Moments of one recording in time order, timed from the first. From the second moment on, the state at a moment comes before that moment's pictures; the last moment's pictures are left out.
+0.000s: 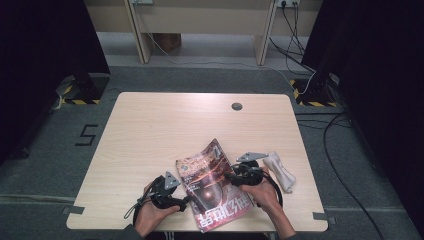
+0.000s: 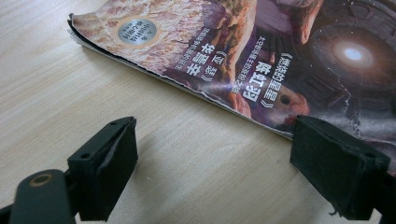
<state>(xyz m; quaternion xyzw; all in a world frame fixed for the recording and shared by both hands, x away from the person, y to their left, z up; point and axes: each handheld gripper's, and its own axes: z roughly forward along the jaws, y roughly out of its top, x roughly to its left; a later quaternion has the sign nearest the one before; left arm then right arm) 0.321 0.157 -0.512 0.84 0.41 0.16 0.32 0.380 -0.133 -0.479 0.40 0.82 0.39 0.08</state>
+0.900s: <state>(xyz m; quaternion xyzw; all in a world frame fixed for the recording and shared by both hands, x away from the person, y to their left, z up) 0.355 0.160 -0.504 0.82 0.38 0.16 0.39 0.376 -0.130 -0.453 0.24 0.89 0.37 0.10</state>
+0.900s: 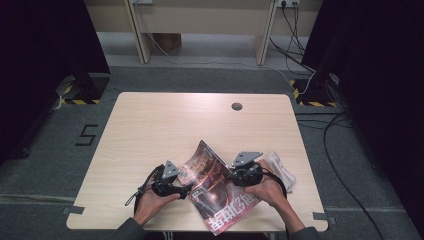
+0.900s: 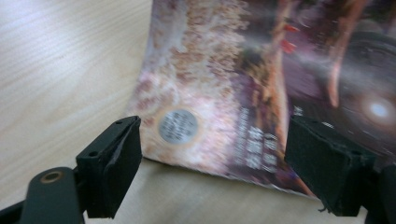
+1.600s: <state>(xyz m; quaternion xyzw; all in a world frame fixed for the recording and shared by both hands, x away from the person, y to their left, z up) 0.389 0.157 -0.504 0.82 0.30 0.11 0.48 0.357 -0.130 -0.441 0.17 0.90 0.38 0.09</state>
